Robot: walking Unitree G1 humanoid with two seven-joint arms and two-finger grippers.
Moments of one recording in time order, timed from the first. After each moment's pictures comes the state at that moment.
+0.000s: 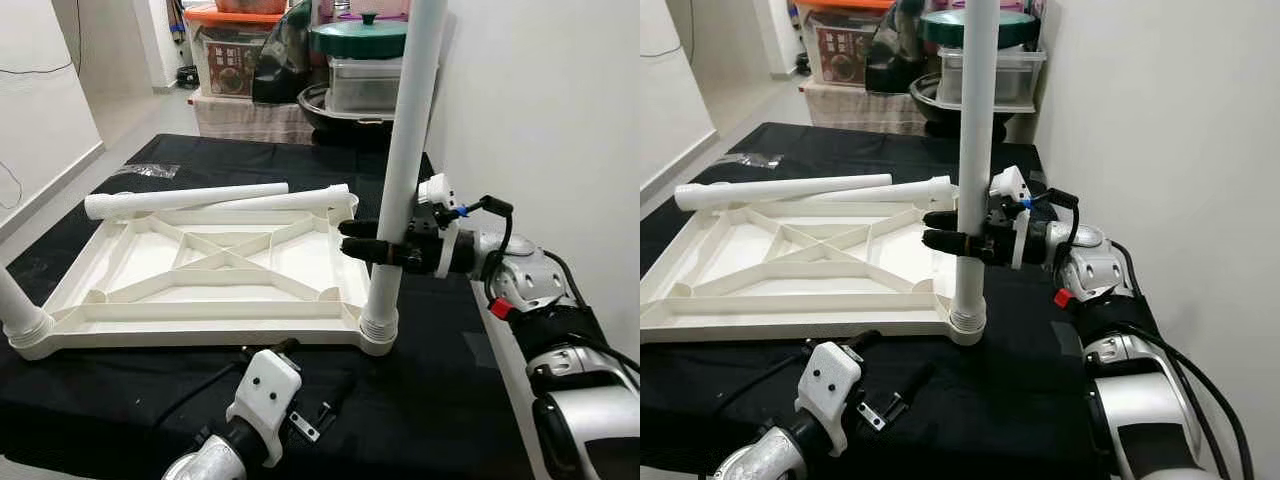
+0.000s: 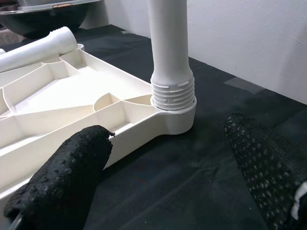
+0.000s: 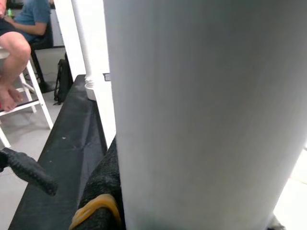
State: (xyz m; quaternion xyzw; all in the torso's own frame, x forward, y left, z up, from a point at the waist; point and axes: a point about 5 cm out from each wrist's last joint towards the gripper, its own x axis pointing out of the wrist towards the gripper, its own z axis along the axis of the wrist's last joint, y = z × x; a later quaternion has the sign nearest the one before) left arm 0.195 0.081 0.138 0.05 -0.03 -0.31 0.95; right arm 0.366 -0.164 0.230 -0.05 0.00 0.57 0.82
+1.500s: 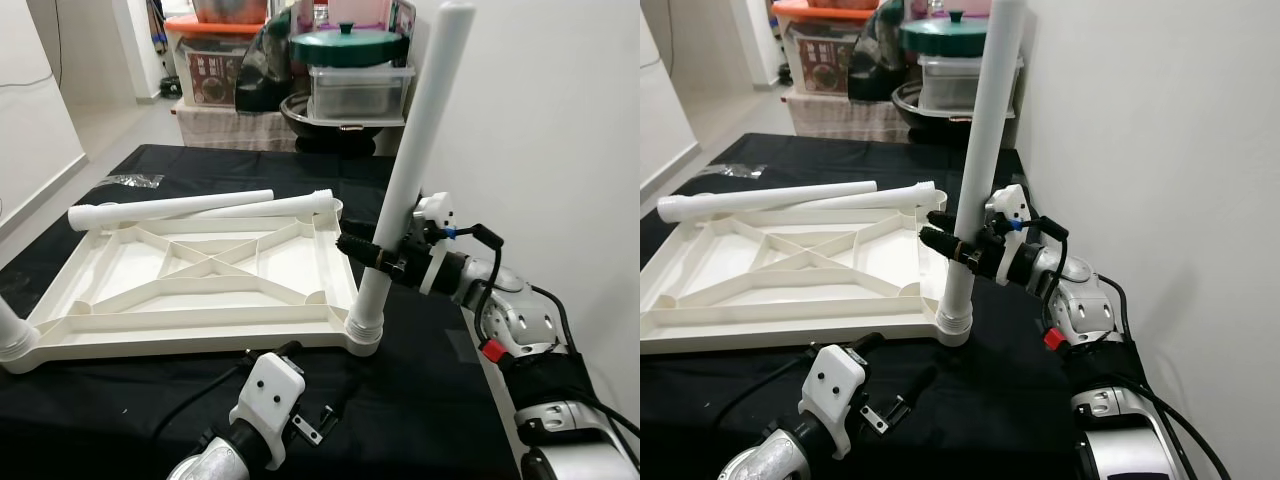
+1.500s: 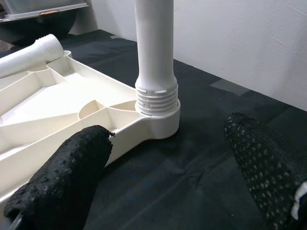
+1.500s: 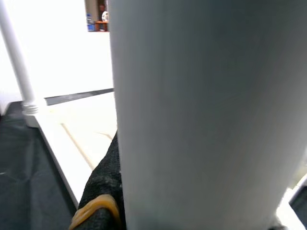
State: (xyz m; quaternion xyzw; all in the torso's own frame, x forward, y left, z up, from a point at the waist) left arm 0.195 0.079 0.135 0.06 -0.03 -0.31 0.95; right arm 0.354 -0.156 0.212 -0.03 -0.04 0.44 0.90
